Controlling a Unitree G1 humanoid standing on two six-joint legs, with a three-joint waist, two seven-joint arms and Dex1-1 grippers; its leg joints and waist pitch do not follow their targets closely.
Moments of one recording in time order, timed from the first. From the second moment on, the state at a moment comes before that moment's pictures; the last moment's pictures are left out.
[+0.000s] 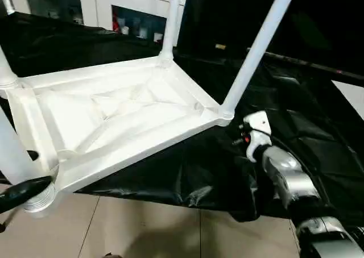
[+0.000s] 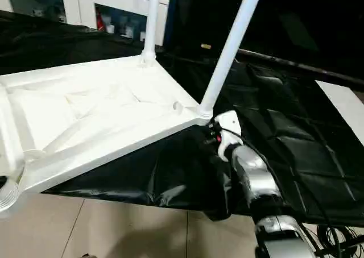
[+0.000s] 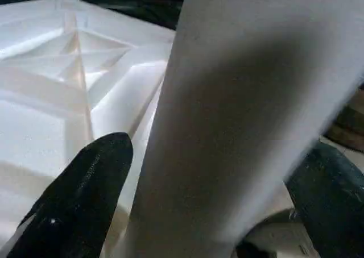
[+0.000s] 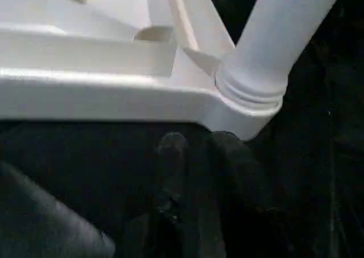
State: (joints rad) left arm 0.30 0.83 0.71 -0.24 -0.67 0.61 -1.25; right arm -0.47 -0.24 0.02 0.71 0.11 0.01 0.49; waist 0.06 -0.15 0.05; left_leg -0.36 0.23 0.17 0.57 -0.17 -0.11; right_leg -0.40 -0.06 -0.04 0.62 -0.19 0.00
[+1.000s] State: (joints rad) left arm -0.54 0.18 -0.20 0.13 -0.36 0.29 -1.10; right arm -0.59 -0.11 0.13 0.92 0.00 0.02 0.45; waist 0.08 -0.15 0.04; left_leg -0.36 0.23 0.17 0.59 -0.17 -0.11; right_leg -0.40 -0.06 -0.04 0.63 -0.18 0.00
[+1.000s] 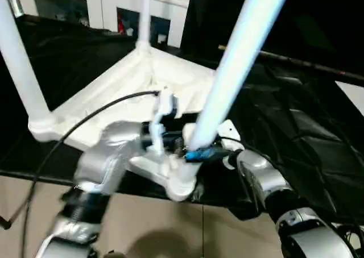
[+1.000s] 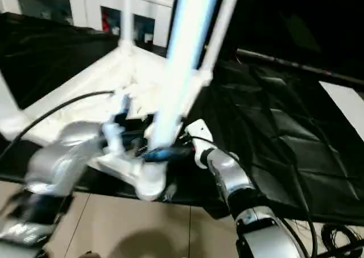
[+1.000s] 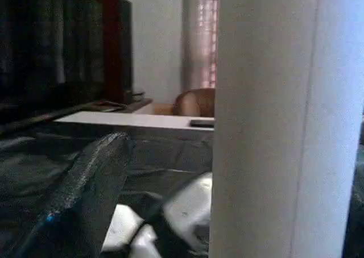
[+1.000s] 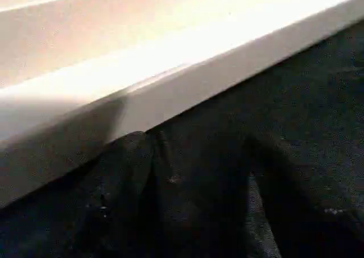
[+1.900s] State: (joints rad) left arm -0.52 0.28 -0.29 0.46 -0.11 0.04 -1.02; right arm -0.52 -0.34 0.07 0.80 0.04 -0.05 0.72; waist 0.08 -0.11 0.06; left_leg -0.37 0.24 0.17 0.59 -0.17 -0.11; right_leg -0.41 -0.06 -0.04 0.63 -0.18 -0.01
